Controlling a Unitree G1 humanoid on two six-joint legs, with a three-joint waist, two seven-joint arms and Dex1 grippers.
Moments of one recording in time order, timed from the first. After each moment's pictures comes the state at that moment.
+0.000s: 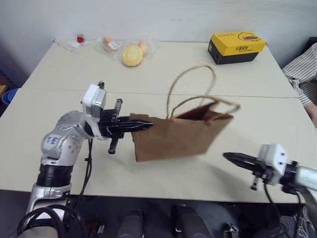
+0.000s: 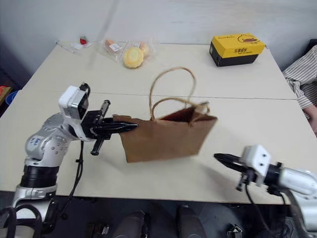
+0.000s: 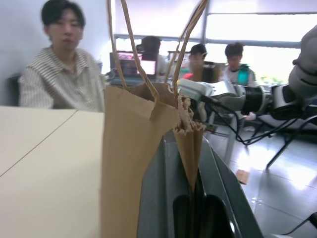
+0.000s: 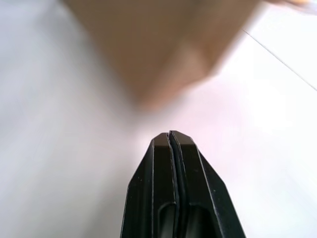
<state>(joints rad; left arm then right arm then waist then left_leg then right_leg) -0.58 0.54 0.03 -0.06 -0.78 0.45 -1.33 0.23 -0.79 -0.40 -0.30 0.42 0.04 1.09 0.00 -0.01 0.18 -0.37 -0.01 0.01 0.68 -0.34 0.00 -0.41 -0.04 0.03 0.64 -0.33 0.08</state>
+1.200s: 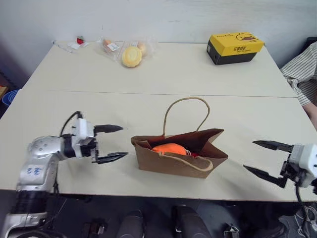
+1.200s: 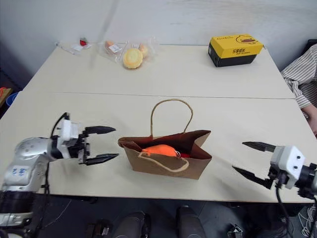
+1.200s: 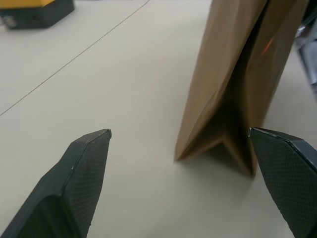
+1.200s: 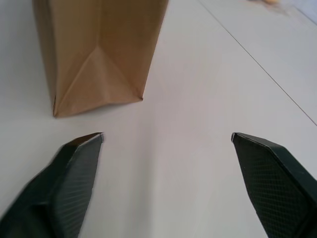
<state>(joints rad) -0.20 0.76 0.19 0.00 -0.44 0.09 -1.19 0.25 -0.91 -0.52 -0.13 0.46 -0.15 1.30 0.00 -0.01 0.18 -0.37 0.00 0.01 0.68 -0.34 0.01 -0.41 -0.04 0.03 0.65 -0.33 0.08</state>
